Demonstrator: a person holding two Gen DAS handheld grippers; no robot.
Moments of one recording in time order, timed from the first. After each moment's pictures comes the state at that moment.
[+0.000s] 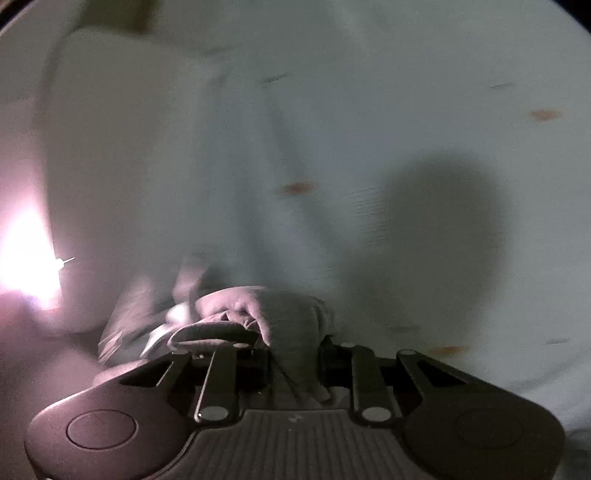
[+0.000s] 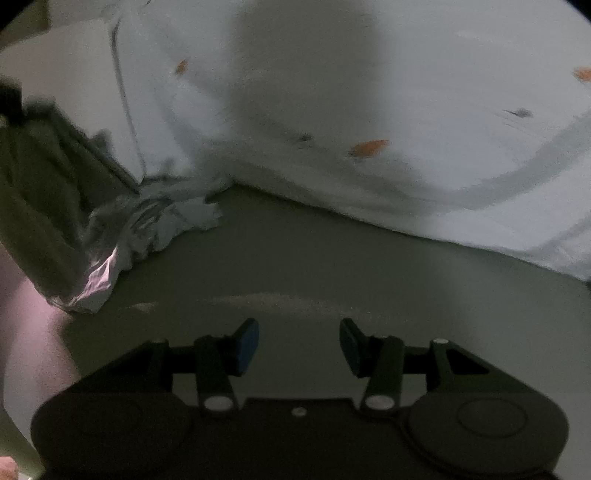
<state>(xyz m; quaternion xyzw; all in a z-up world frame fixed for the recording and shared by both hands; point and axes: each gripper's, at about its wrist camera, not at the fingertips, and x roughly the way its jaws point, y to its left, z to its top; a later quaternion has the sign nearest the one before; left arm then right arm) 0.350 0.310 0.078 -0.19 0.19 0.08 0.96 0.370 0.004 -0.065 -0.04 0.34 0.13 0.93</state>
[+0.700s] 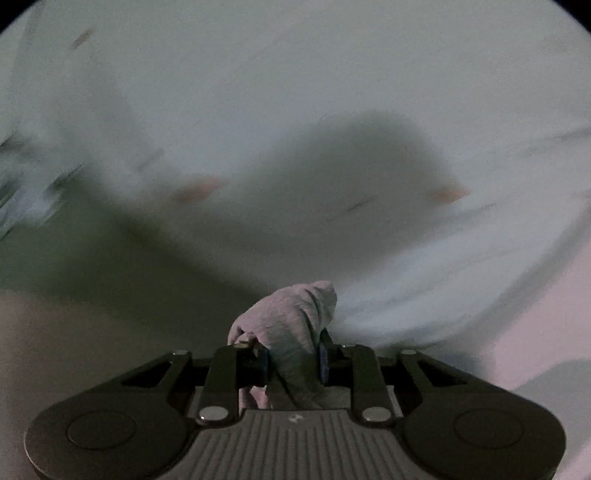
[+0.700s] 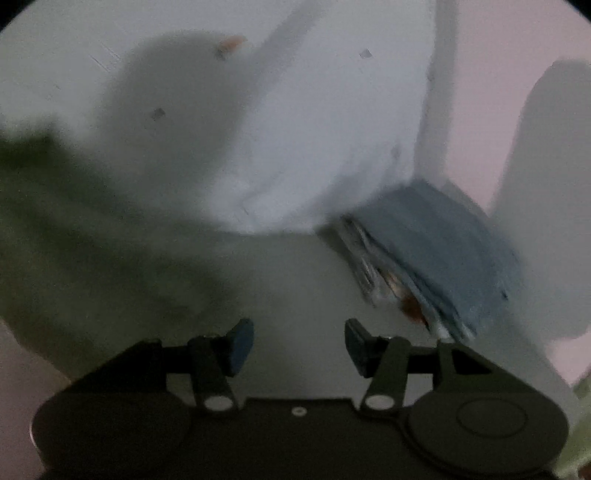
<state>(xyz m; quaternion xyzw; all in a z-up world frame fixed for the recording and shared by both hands) 0.390 0.041 0.001 -0.26 0.38 -0.04 0.89 0.258 -0.324 -0.059 0.01 0.31 -0.16 0.94</state>
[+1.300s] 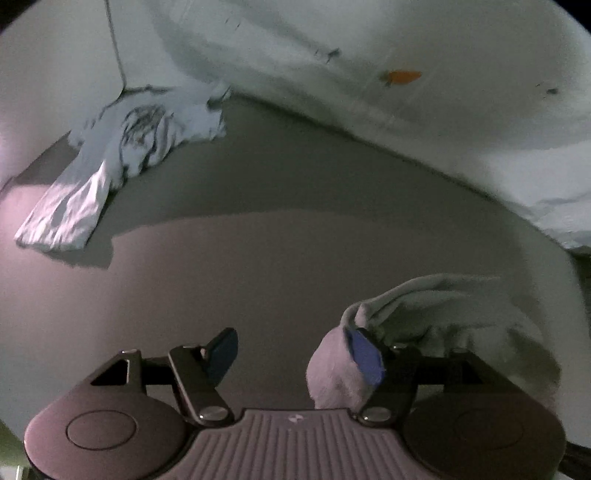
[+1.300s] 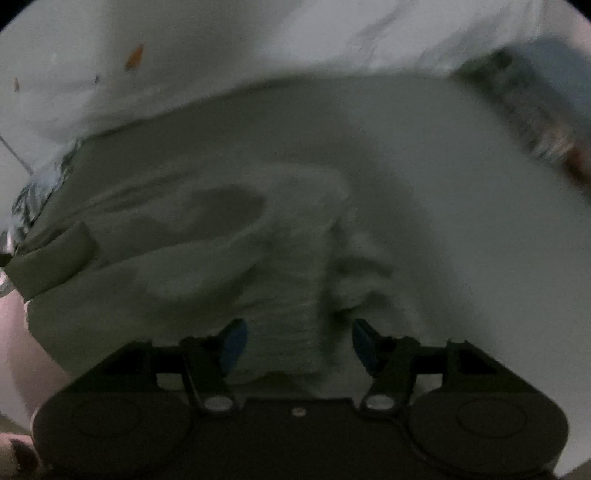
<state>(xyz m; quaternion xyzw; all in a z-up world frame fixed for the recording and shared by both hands) 0.369 0.151 -0.103 -0.11 0.47 0.06 0.87 0.334 -0.249 -0.167 0.11 0.51 0.03 0.85</state>
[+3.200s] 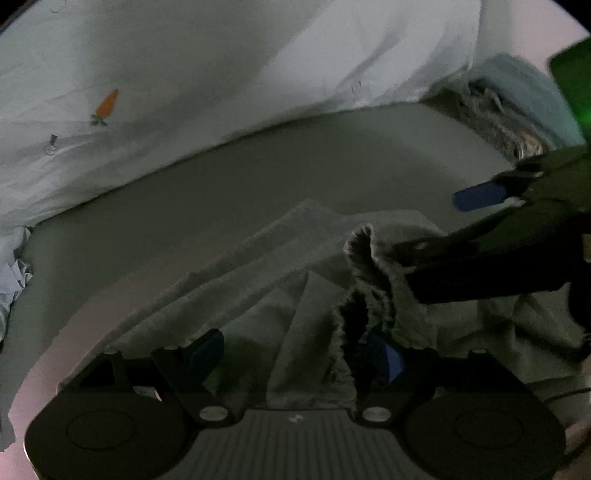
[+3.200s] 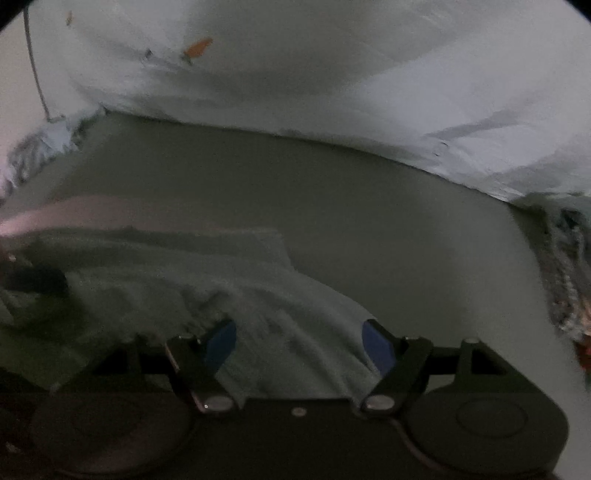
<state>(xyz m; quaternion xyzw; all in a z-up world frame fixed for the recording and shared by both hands) 0.383 -0.066 -0.145 0.16 0.45 -0.15 0.86 0.409 -0.218 -0.142 -0.09 0.44 0.05 0.89</state>
